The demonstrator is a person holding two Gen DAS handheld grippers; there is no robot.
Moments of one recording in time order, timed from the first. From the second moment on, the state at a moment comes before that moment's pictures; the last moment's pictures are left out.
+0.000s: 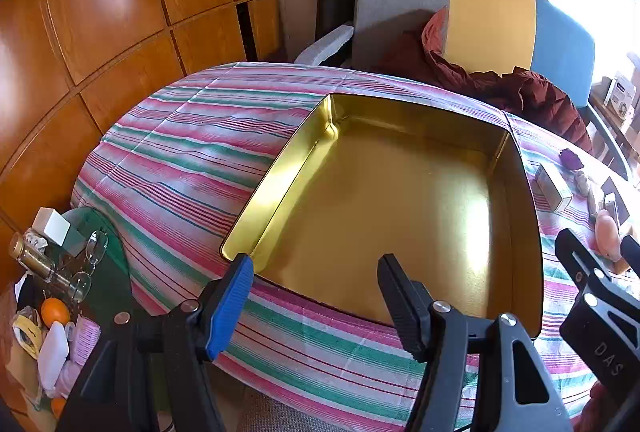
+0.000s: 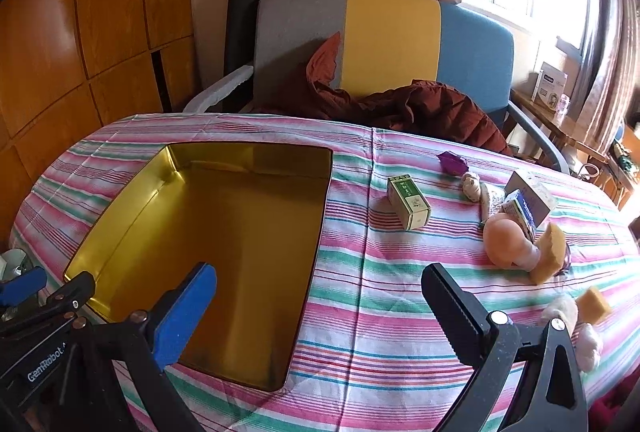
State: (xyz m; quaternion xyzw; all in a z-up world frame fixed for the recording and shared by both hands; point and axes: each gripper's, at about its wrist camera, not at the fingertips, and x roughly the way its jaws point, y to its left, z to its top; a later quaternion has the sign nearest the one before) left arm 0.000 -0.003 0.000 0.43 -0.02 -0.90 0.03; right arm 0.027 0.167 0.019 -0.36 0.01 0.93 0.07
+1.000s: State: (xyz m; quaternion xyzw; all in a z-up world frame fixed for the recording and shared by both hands) left arm 0.016 0.033 -0.005 0.43 -0.06 -0.90 0.00; right arm 0.062 0.258 0.012 -0.36 0.05 0.92 0.15
